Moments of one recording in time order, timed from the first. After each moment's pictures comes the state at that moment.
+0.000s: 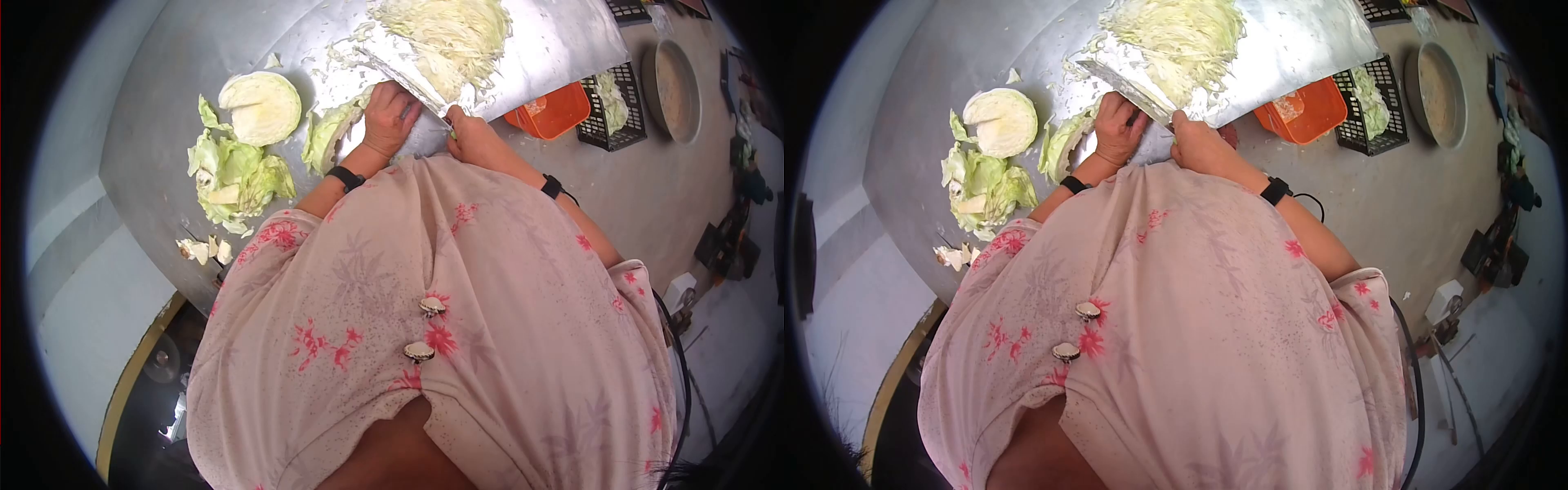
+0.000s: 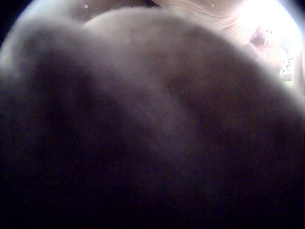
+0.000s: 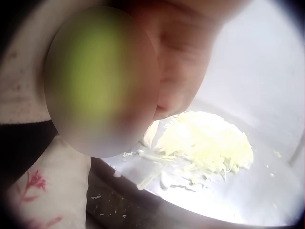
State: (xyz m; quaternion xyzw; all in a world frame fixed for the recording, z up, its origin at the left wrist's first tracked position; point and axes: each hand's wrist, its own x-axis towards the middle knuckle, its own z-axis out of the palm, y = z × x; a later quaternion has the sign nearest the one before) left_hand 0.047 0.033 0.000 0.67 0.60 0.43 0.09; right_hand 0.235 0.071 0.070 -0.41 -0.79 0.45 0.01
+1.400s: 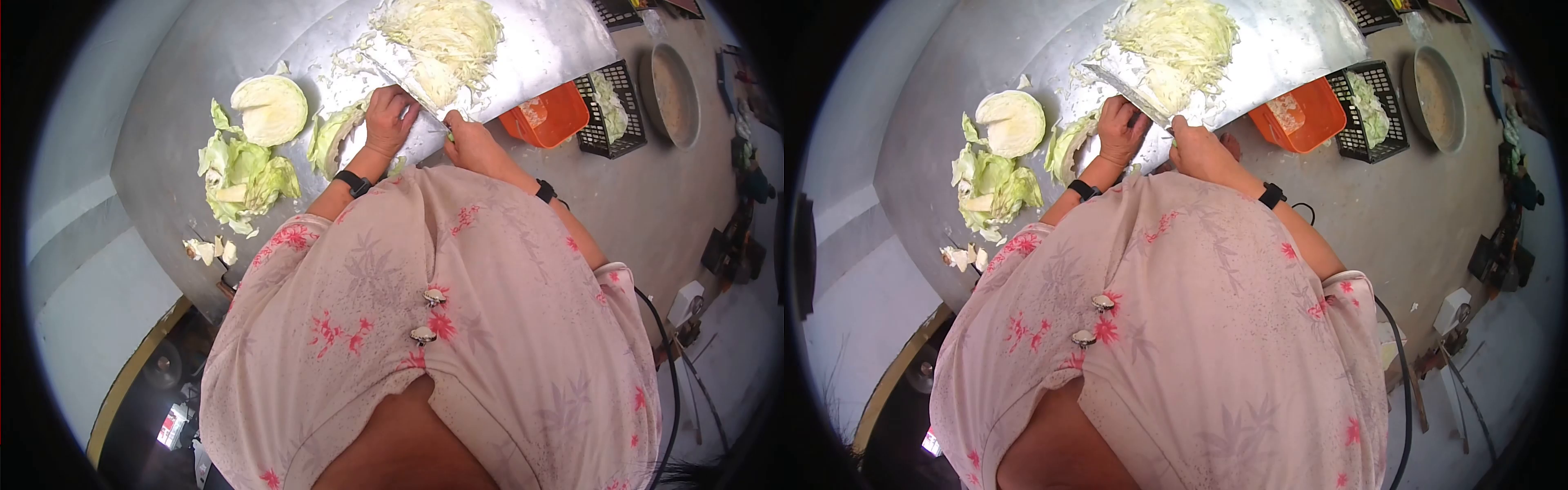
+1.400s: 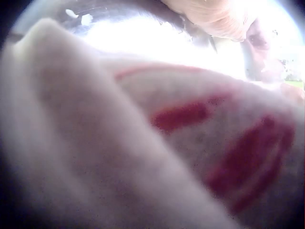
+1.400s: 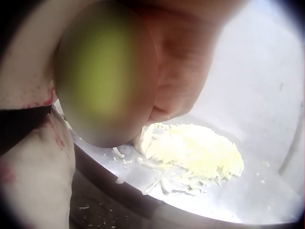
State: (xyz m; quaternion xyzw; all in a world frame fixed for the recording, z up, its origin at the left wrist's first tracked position) left_hand 0.052 0.031 -0.001 0.66 0.61 0.44 0.05; right_hand 0.240 0.054 0.085 -0.43 -0.79 0.44 0.07
